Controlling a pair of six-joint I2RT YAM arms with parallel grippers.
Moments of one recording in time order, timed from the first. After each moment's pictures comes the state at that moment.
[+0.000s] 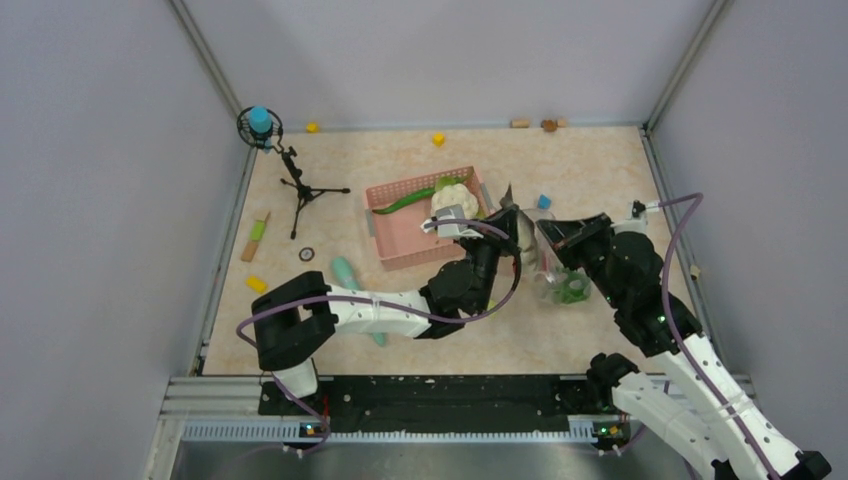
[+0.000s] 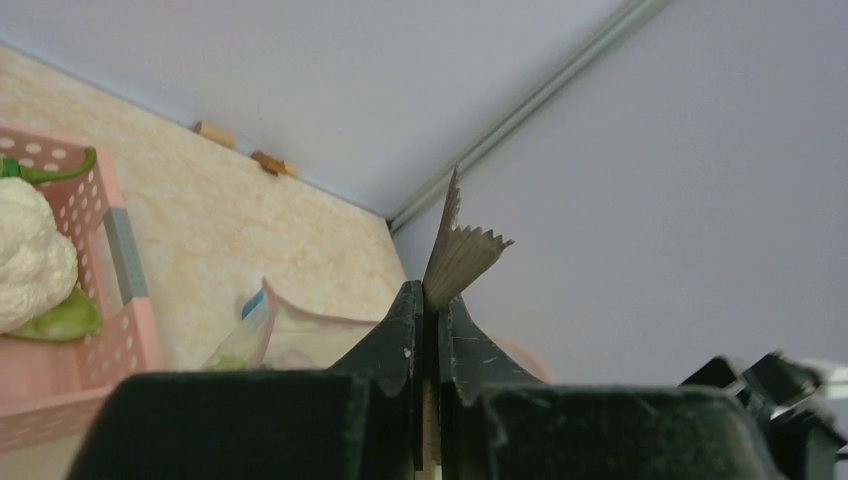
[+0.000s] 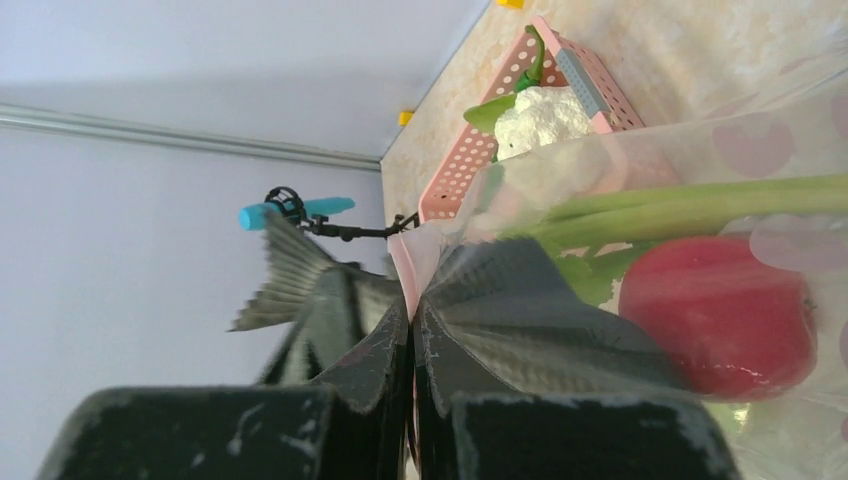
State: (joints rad) left arm -1.25 1.73 1.05 1.13 -0.94 -0.51; right arm 0.51 0.60 0.73 -0.32 0.20 1.22
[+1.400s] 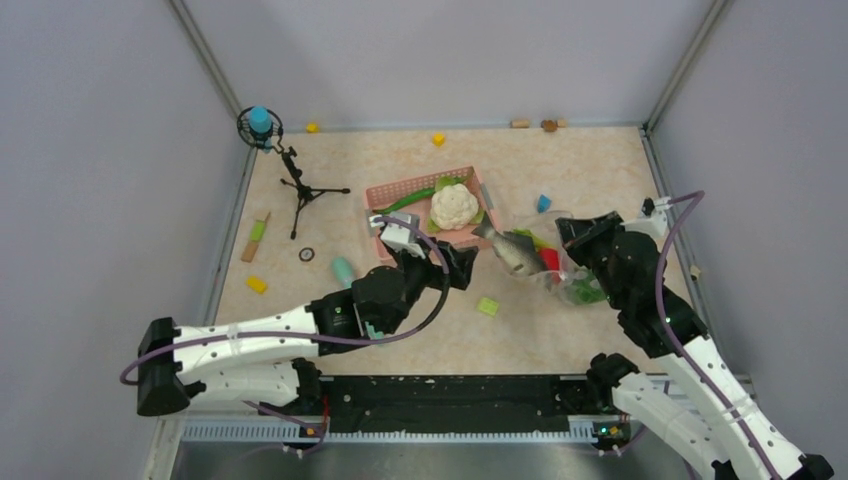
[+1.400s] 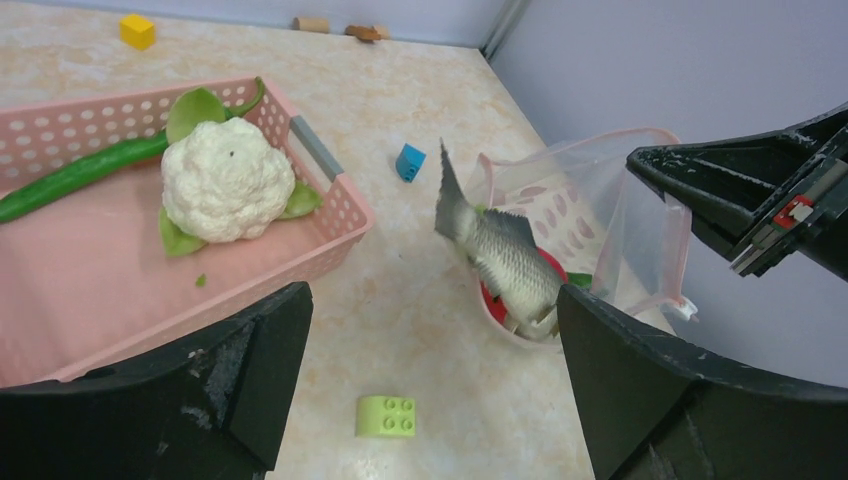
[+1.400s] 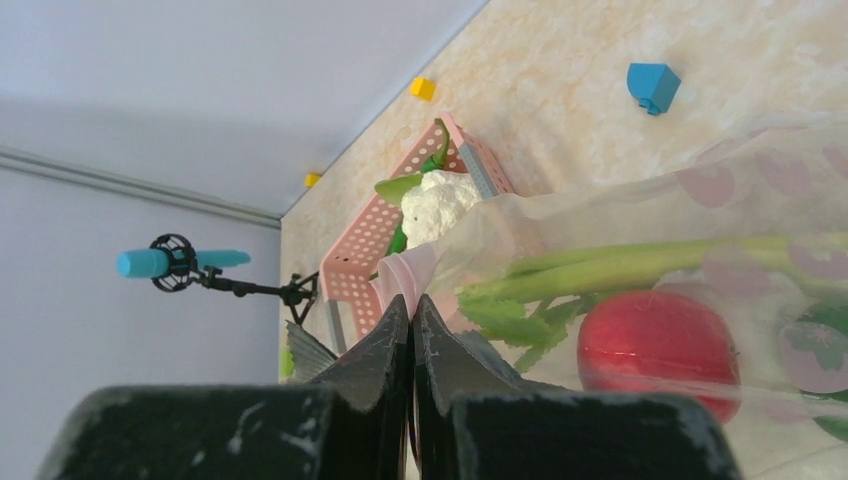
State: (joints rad) left arm -1.26 1.09 0.83 0.23 -0.71 -0.47; right arm 0.51 0.60 0.76 -0.39 0.38 0.99
